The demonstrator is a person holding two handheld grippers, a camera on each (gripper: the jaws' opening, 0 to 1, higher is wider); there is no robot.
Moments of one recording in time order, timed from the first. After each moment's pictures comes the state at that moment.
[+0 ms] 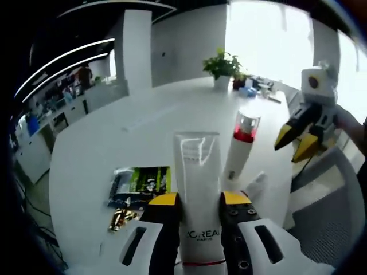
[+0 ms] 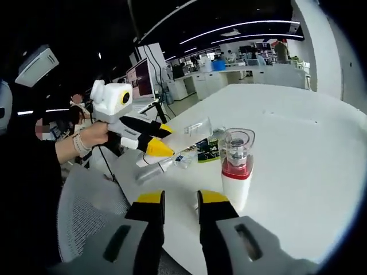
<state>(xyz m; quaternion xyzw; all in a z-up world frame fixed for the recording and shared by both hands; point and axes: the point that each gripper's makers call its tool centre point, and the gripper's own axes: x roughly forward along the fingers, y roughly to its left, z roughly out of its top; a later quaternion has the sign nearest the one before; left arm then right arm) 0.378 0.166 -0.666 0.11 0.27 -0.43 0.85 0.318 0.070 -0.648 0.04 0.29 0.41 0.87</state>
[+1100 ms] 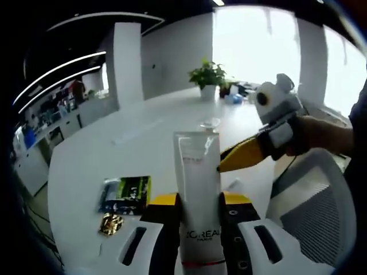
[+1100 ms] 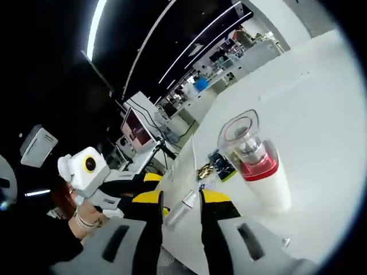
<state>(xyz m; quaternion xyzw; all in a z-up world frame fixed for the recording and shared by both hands) 0.336 0.145 -0.649 0.12 0.23 -0.46 0.85 0.341 0.109 -0.643 0.30 0.24 0.36 0.85</state>
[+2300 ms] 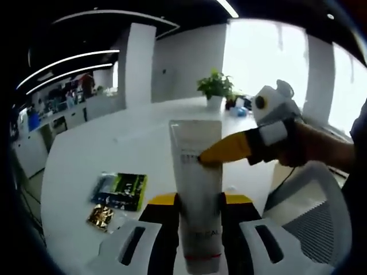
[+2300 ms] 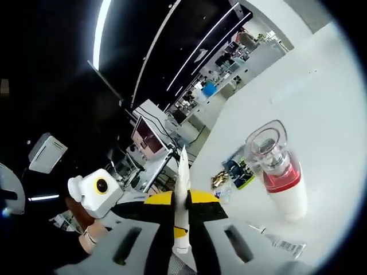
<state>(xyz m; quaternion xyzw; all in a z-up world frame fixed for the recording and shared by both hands) 0.327 0.139 -0.650 0.06 0.22 -0.44 0.87 0.343 0.125 -0.621 0.30 0.22 0.39 0.84</state>
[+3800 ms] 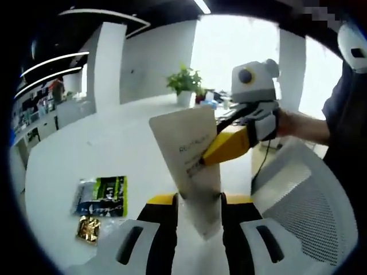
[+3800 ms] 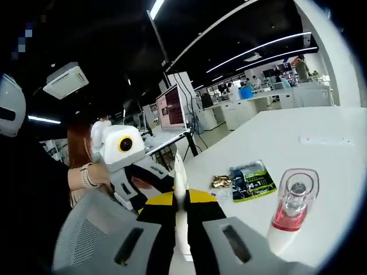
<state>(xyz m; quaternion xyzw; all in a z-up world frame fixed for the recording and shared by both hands) 0.313 0.139 -0.659 0.07 0.20 -0.57 0.79 0.323 0.143 -0.615 0.08 0.15 0.52 0.84</state>
